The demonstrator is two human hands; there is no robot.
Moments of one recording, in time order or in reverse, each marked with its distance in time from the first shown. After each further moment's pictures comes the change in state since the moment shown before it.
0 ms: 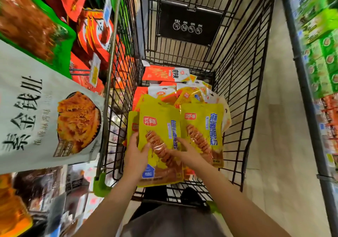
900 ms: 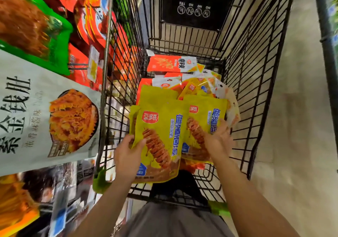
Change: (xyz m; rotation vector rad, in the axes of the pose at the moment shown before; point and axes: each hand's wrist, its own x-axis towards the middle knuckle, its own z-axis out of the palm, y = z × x) left_hand -0.019 0.019 -0.016 0.100 0.178 0.061; right_hand 0.048 0.028 -0.051 -0.312 0.690 0.101
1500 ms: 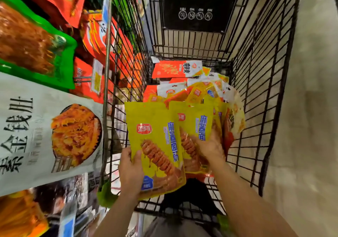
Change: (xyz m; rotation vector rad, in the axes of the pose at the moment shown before) left_hand 0.003 -0.018 0.011 -0.009 0.117 -0.084; right_hand 0.007 -0.013 0.033 0.191 -0.310 0.054
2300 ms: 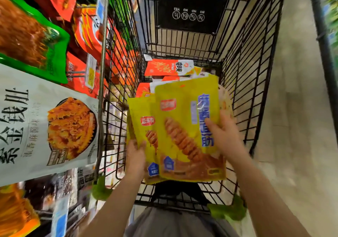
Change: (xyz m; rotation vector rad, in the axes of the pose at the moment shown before) left_hand 0.008 0.014 0.025 -0.363 -0.223 -0.234; right_hand -0.081 -0.045 -0.099 0.296 -0.027 -0.443
